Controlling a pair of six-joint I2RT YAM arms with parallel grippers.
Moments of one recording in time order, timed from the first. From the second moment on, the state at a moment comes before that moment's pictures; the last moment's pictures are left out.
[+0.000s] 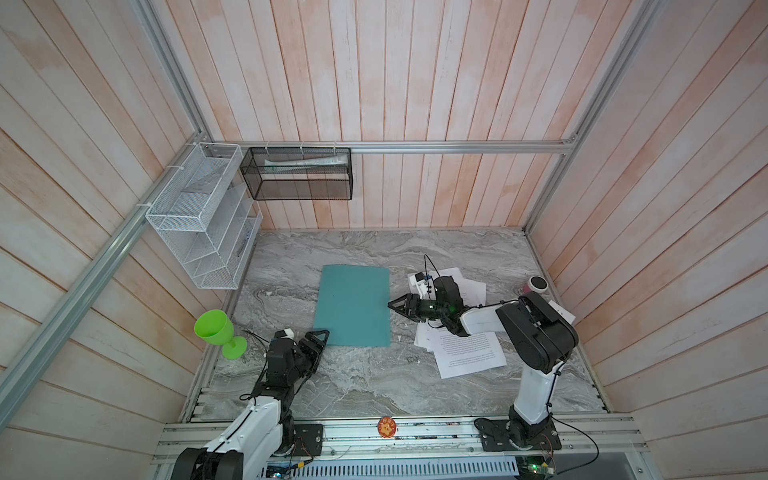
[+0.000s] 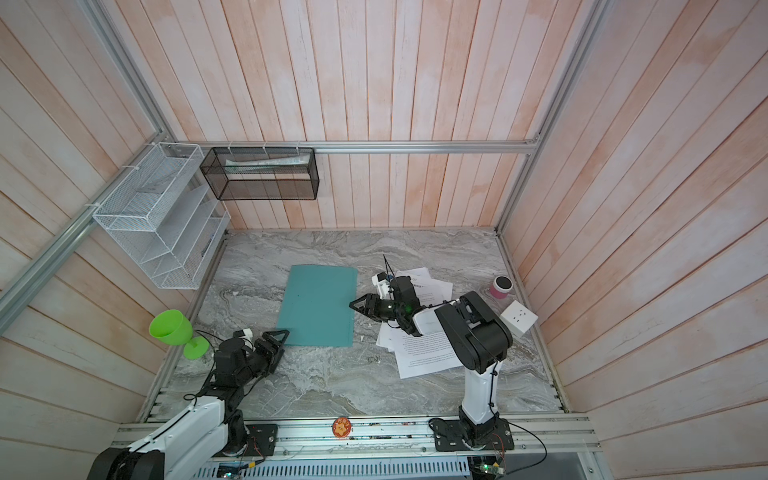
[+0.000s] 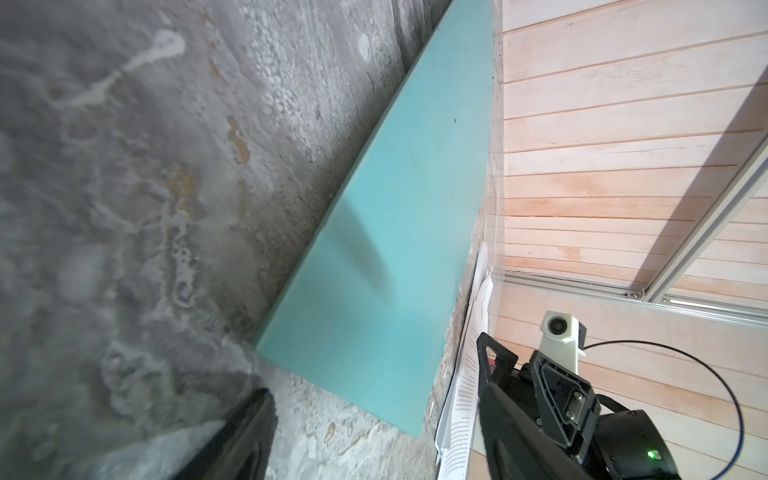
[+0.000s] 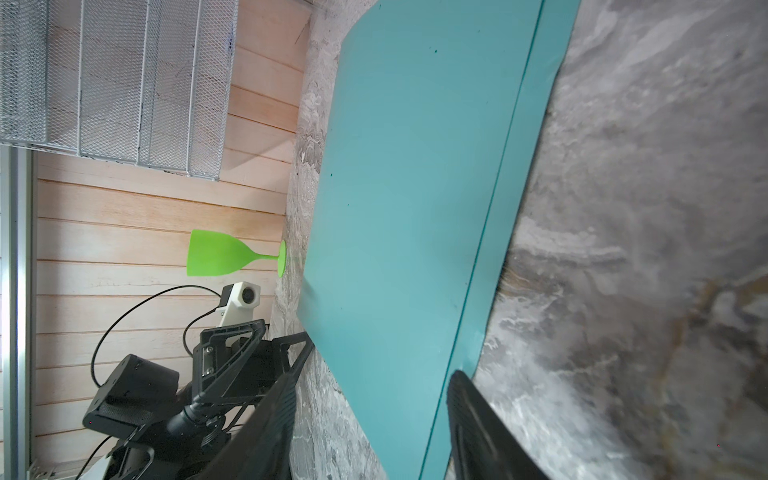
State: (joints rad) left arm -0.09 0.89 0.01 0.34 0.36 -1.20; right arm 0.54 1.90 0.81 0.62 -0.71 0.91
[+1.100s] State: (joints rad) left arm -0.13 1.02 0.01 0.50 0.33 -1.22; right arm 0.53 1.98 0.81 0.69 -0.75 0.95
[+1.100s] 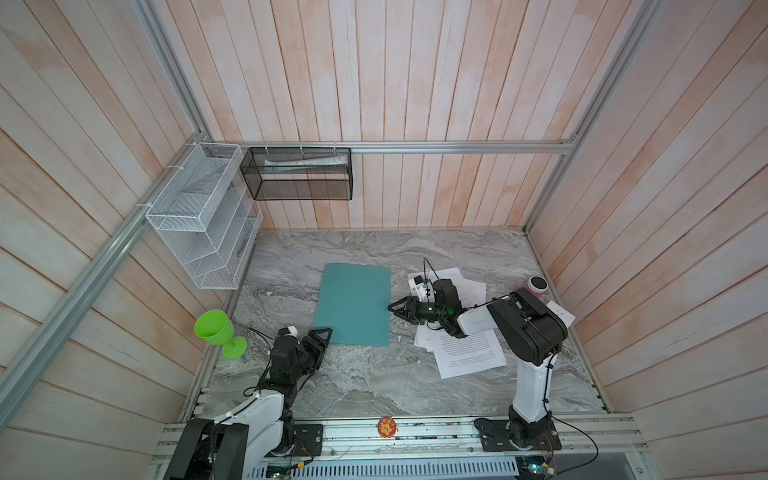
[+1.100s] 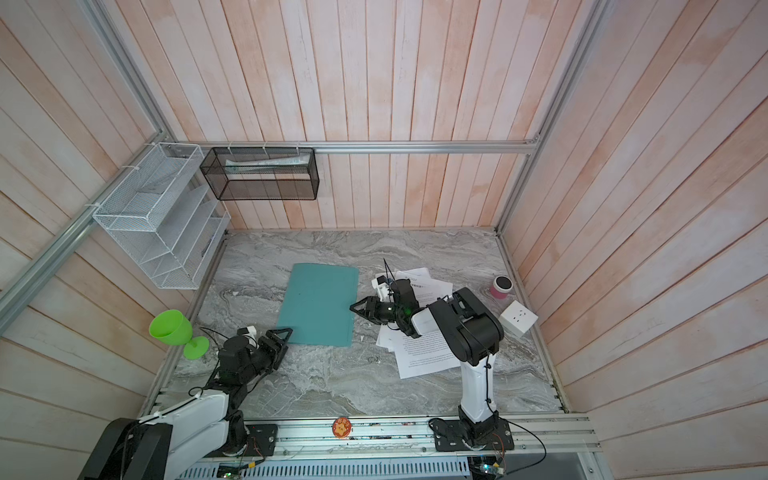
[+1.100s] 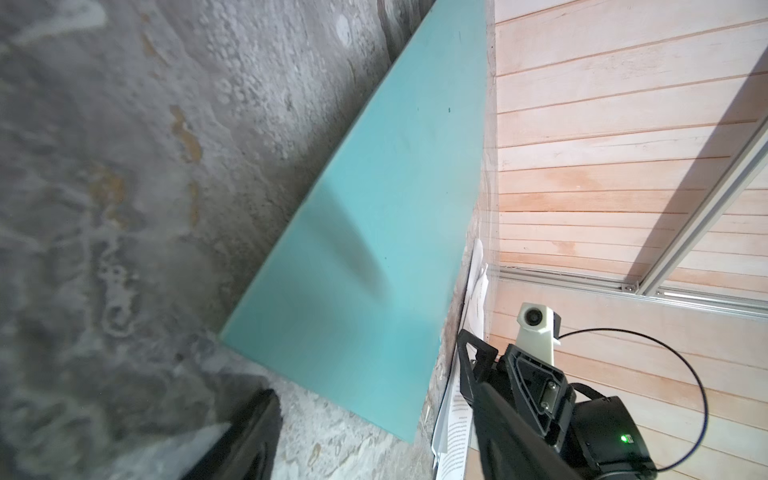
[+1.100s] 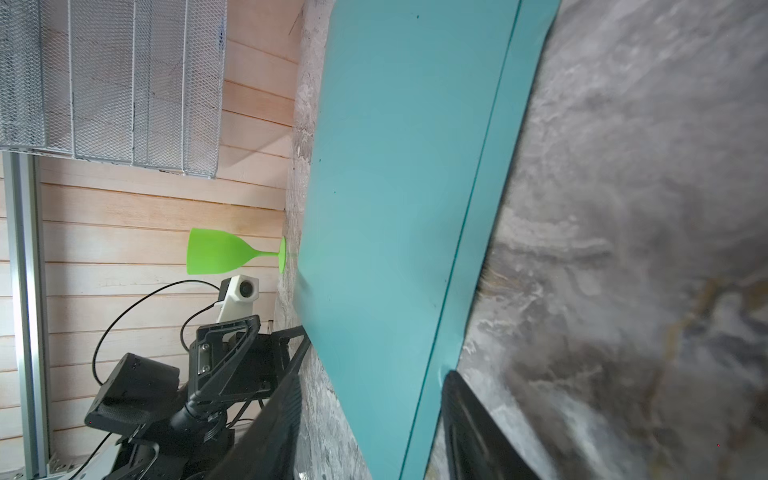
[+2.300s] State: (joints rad) left arm -0.13 1.10 0.03 0.56 0.34 -1.23; right arm 0.53 1.99 0.82 0.69 -0.76 0.95
